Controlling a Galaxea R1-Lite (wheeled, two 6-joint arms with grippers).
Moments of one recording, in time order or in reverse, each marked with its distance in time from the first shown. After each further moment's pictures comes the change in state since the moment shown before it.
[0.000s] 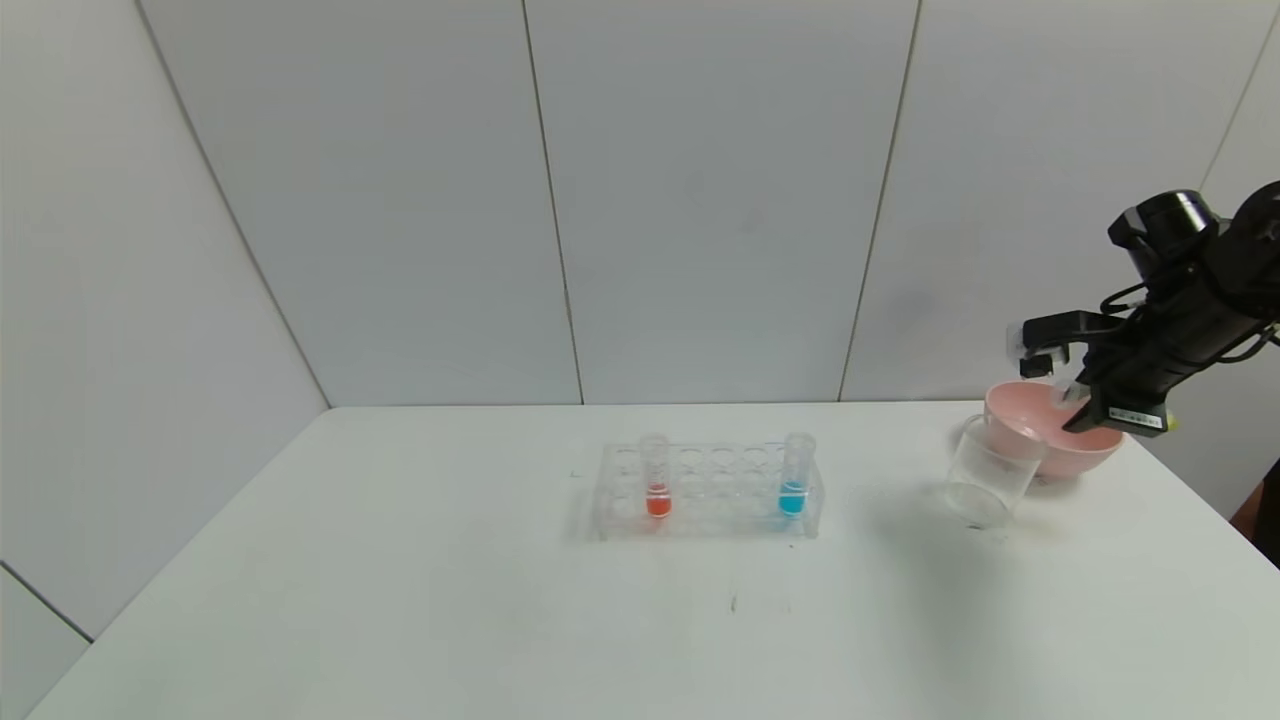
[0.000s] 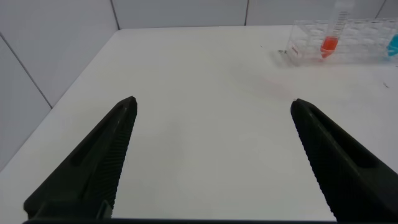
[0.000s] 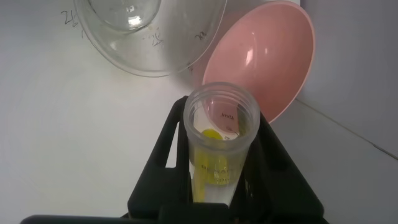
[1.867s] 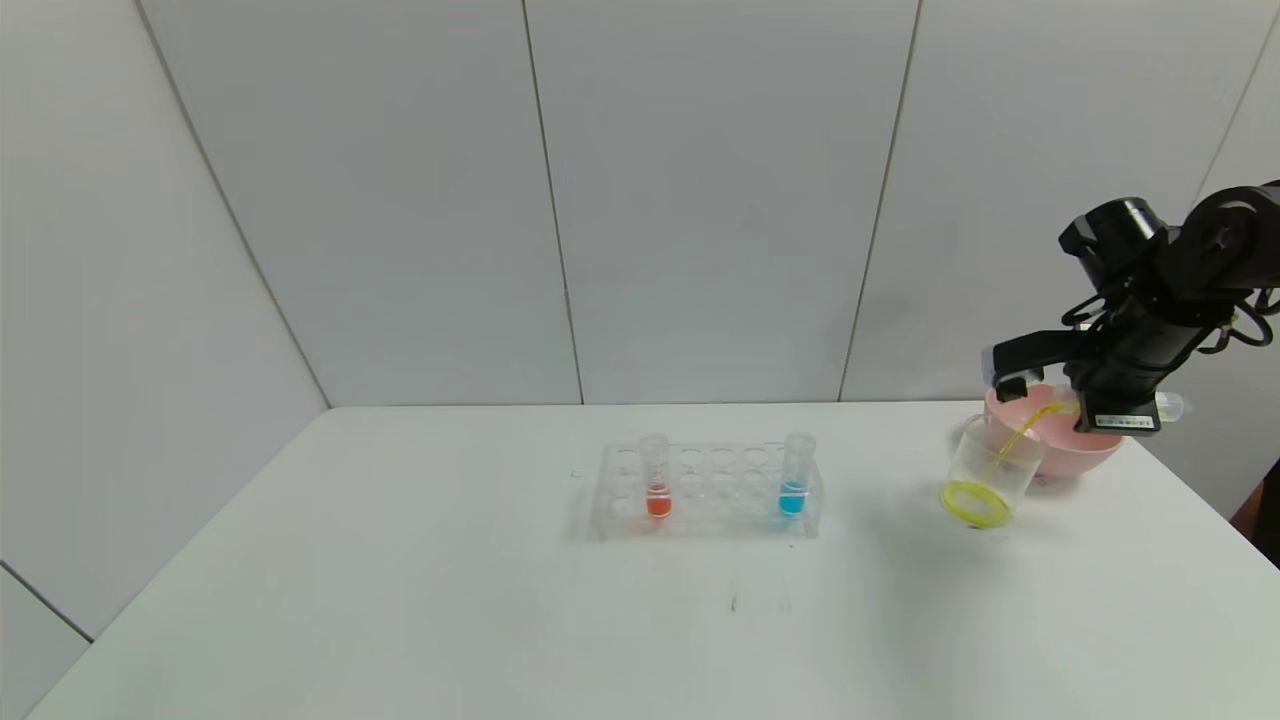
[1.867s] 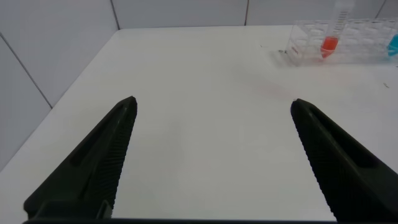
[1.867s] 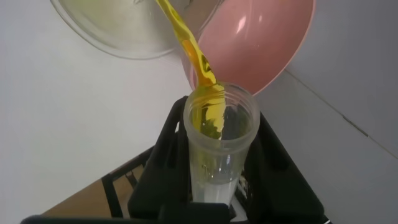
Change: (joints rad) left arm 0.000 0.000 0.000 0.000 0.000 0.000; right arm 0.079 0.018 0.000 -0.006 -0.295 -0.044
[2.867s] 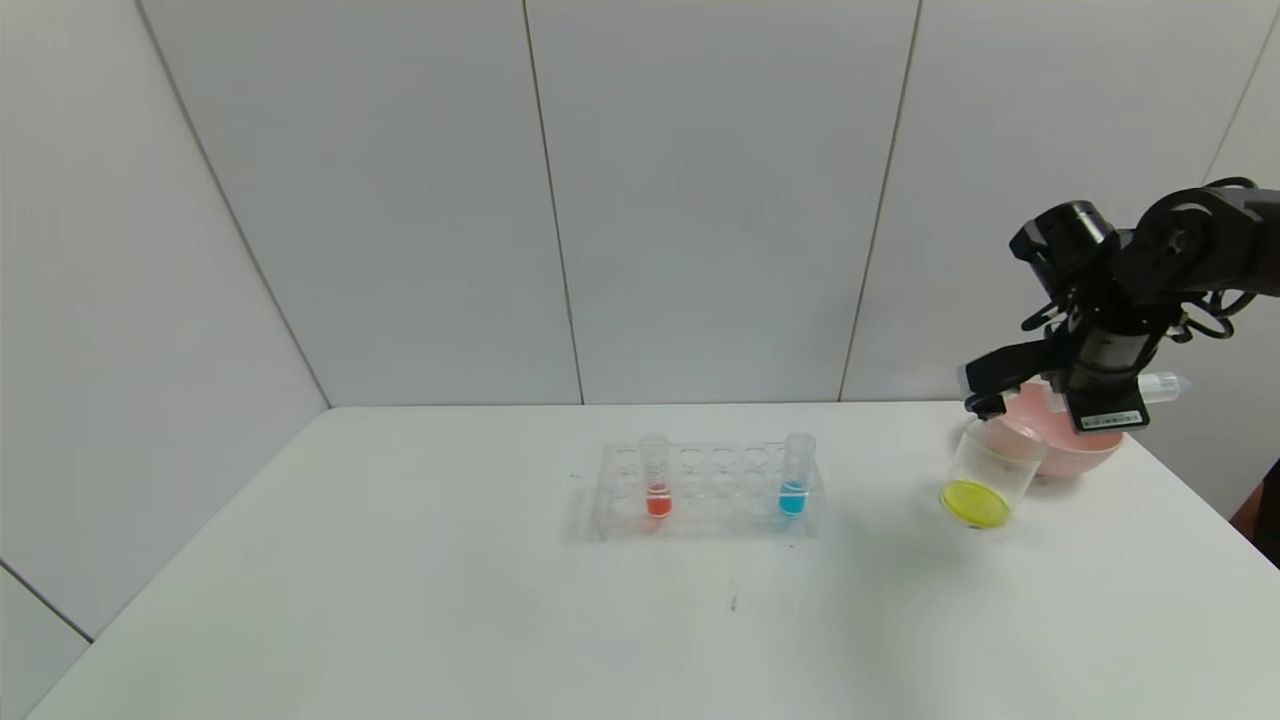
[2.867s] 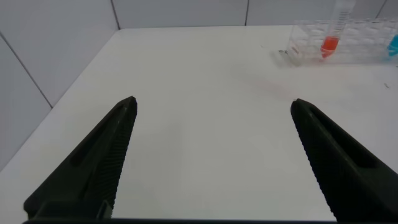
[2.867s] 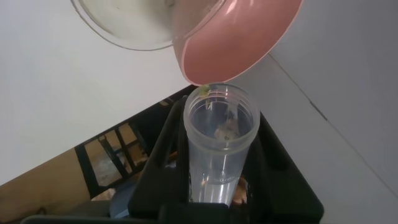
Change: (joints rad) left arm 0.000 0.000 0.000 0.000 0.000 0.000; right arm 0.095 0.003 0.000 0.009 -0.200 -0.061
